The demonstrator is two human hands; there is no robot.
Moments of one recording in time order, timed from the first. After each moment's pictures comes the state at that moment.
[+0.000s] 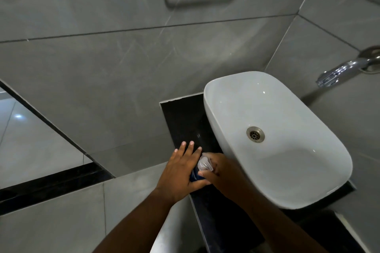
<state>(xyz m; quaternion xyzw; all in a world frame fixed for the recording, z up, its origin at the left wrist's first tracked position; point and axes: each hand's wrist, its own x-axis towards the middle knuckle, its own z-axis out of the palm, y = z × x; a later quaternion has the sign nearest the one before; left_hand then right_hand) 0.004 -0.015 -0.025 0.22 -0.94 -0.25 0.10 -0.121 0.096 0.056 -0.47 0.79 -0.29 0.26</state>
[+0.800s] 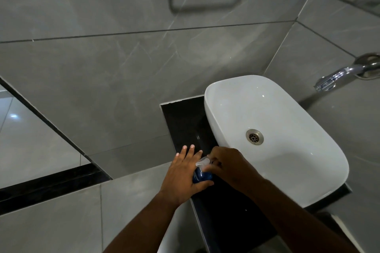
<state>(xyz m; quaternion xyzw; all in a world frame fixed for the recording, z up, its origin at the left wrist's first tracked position) 0.000 -0.009 -0.023 0.25 -0.92 -0.30 0.09 -0.146 0.079 0.078 -0.58 0.77 -0.15 0.20</state>
